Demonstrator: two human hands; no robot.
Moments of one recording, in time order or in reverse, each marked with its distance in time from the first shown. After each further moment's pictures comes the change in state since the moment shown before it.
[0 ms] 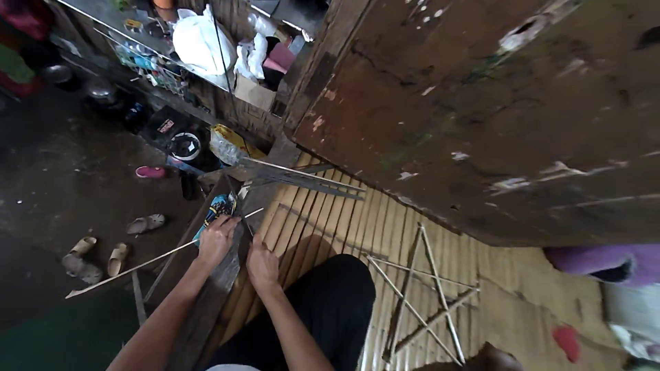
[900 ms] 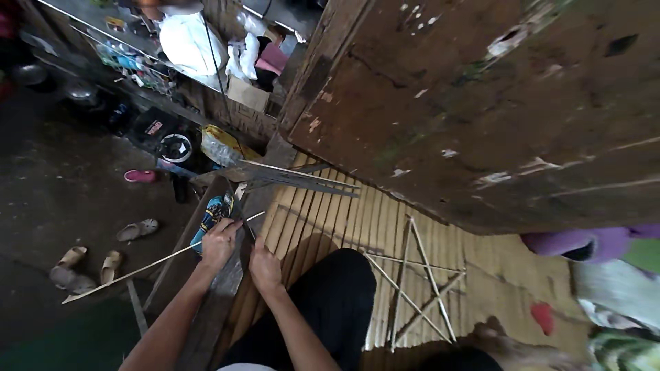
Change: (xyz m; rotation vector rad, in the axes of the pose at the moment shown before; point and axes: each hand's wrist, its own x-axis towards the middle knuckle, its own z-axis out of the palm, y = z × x) left_hand 0.002 -0.007 0.009 -0.028 0.142 0.089; right_hand 0.000 -0.007 0.004 -0.005 0.006 0.038
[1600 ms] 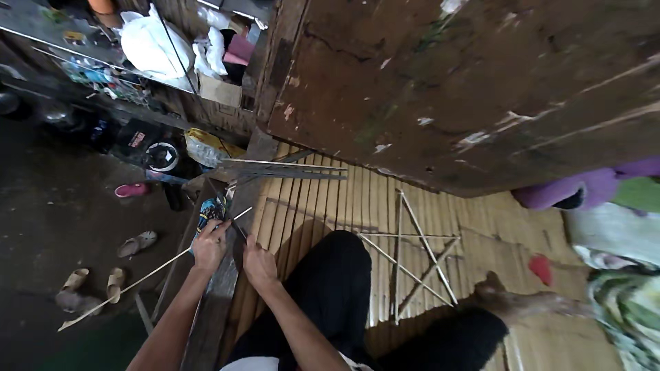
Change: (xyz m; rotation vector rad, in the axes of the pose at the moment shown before) left_hand -0.002 0.002 -0.001 0.030 -0.007 0.002; right_hand -0.006 0.007 0.000 0.051 -0.034 -0.026
